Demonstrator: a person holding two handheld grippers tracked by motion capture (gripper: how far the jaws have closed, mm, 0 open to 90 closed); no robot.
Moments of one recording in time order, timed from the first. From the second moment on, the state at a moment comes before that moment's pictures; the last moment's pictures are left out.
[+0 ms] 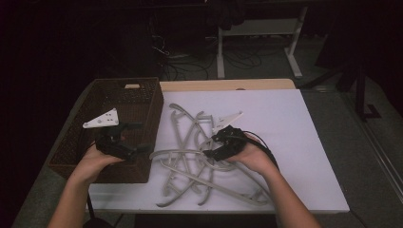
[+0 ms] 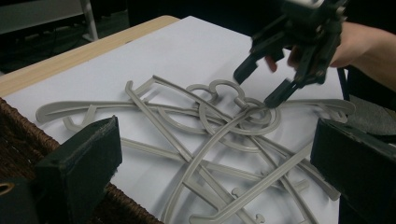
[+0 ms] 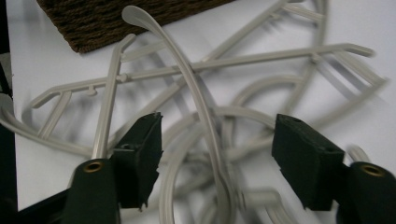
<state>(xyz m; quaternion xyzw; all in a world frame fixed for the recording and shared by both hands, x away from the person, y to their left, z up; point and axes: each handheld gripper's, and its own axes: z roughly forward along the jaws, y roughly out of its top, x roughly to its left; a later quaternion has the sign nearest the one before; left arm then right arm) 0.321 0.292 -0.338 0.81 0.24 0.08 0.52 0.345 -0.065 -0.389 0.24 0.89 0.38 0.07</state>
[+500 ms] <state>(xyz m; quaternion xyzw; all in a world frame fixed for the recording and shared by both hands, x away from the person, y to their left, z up) 0.321 0.290 -0.338 0.81 0.24 0.08 0.53 0.372 -0.015 -0.419 0.20 0.92 0.33 0.04</state>
